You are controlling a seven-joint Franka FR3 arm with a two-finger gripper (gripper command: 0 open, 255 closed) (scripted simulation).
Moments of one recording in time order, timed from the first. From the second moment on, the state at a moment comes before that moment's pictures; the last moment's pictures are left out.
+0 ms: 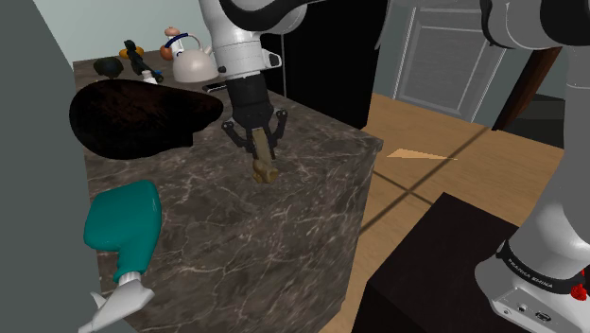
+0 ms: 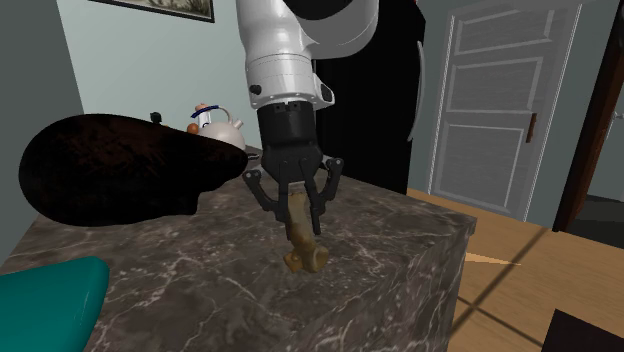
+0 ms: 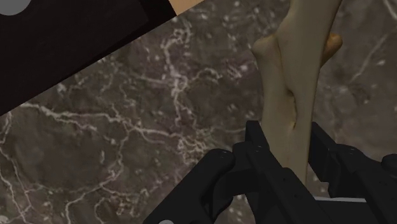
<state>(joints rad) 0.17 0.41 0.49 -1.39 0.00 1.56 1.17</state>
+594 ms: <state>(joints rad) 0.17 0.42 0.49 -1.32 -0.01 1.50 1.18</state>
